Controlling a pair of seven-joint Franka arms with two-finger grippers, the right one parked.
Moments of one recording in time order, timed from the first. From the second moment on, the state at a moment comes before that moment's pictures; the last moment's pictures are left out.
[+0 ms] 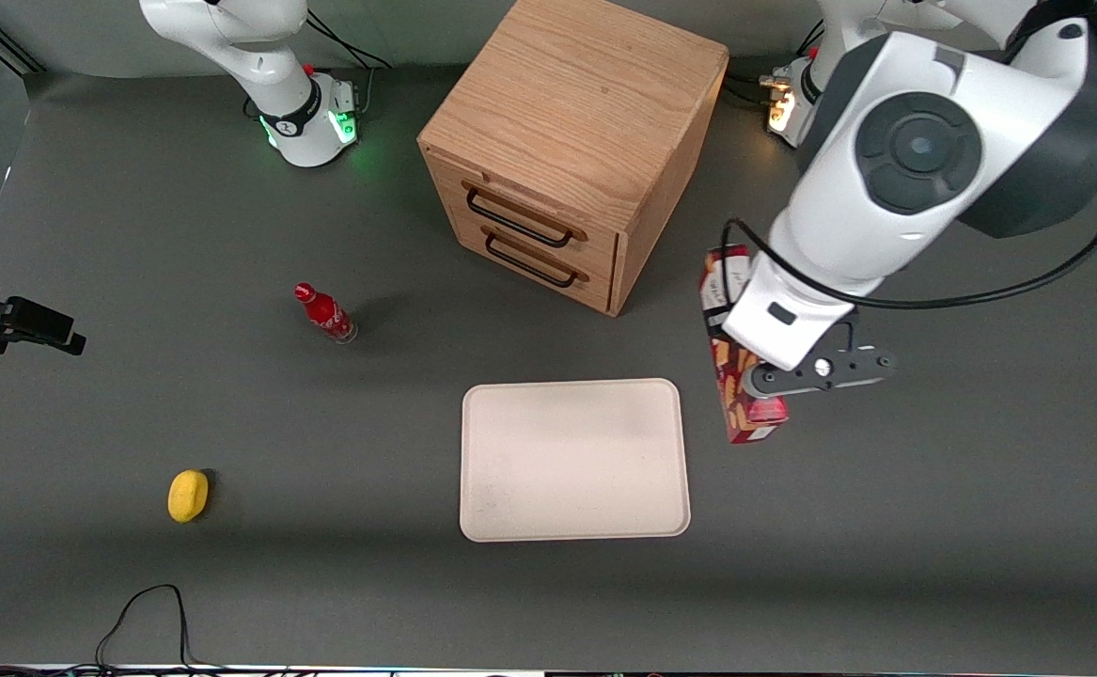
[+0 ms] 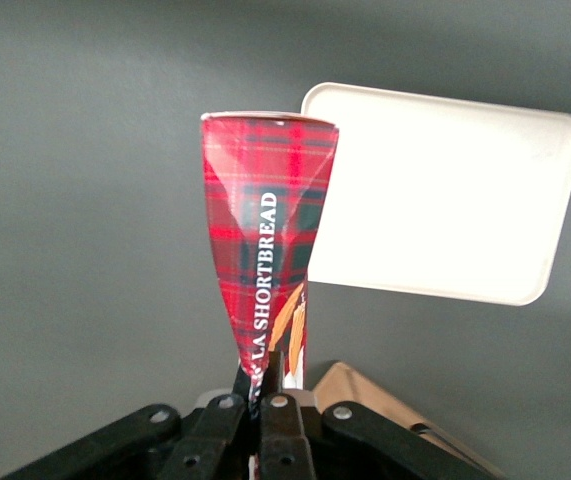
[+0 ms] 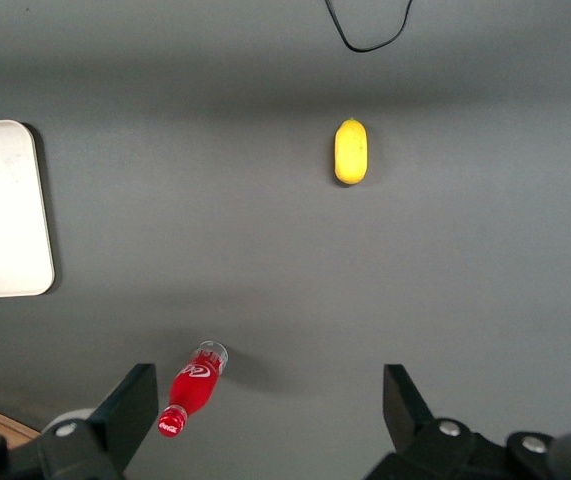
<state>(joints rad) -0.39 0.49 -0.12 -1.02 0.01 1.50 -0.71</state>
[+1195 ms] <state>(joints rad) -0.39 0.82 -0.15 -1.12 0.05 1.91 -0.63</state>
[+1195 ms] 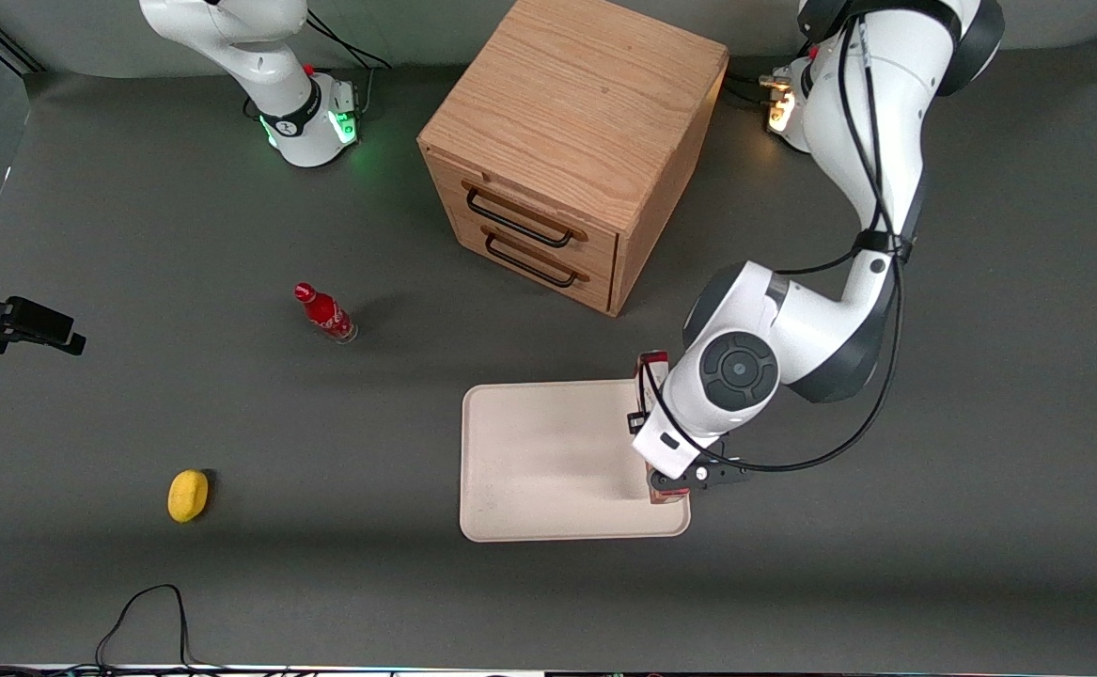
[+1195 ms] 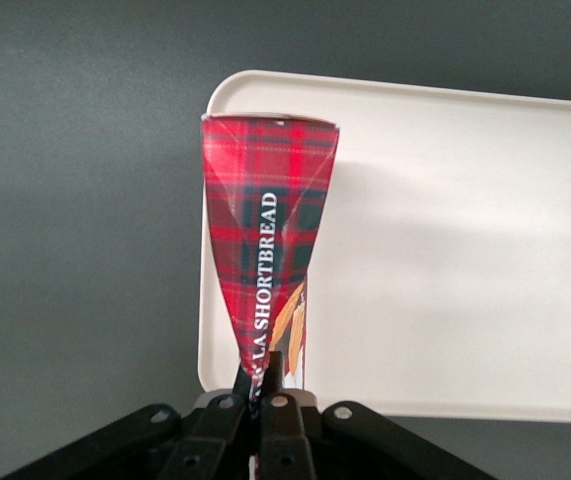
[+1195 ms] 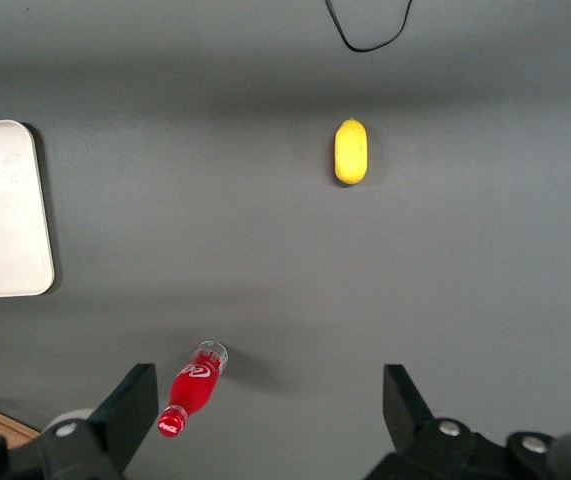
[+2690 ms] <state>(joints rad) -0.39 0.85 -0.16 -1.09 0.16 1.91 -0.63</state>
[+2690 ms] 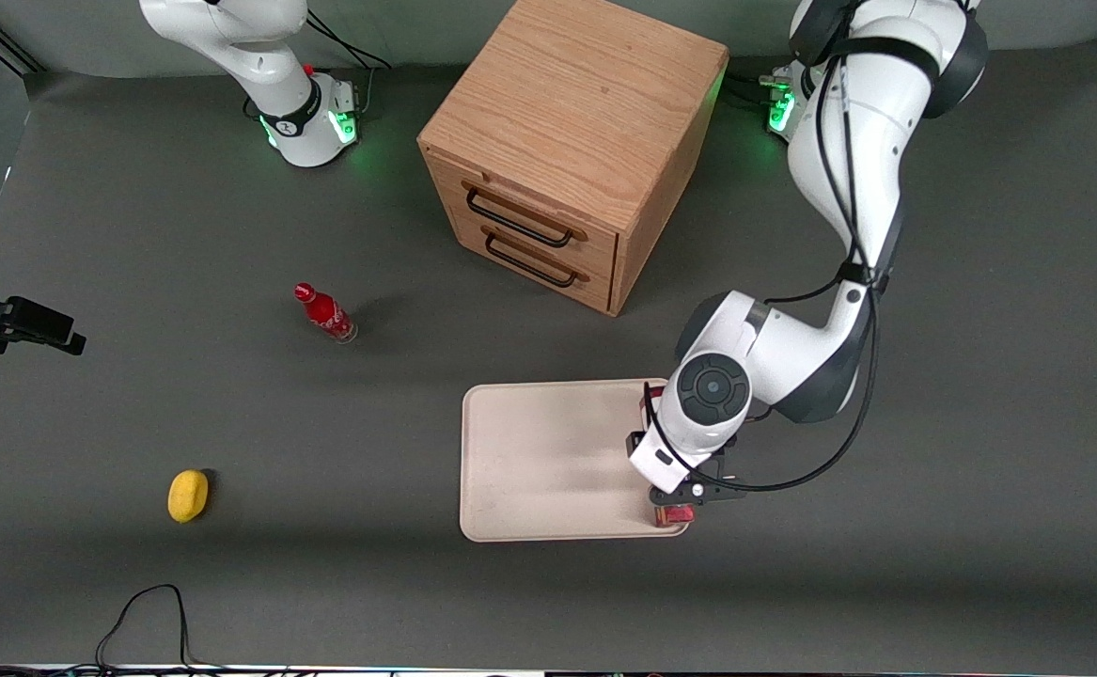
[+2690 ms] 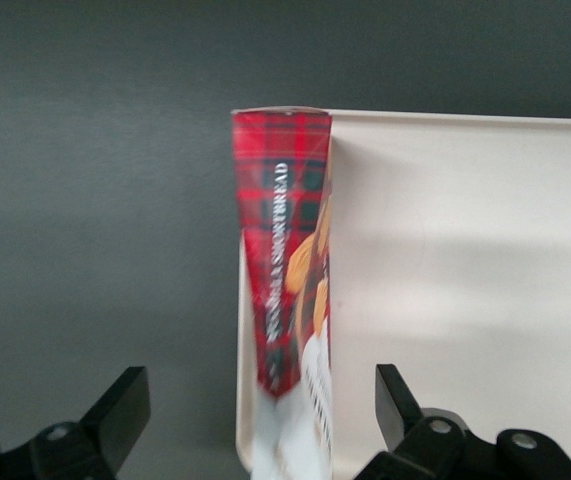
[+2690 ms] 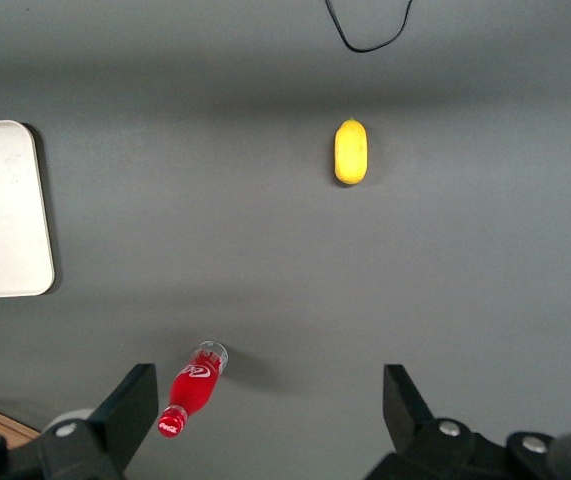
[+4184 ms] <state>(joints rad) 0.00 0.18 -0.15 -1.41 0.08 1.49 0.07</state>
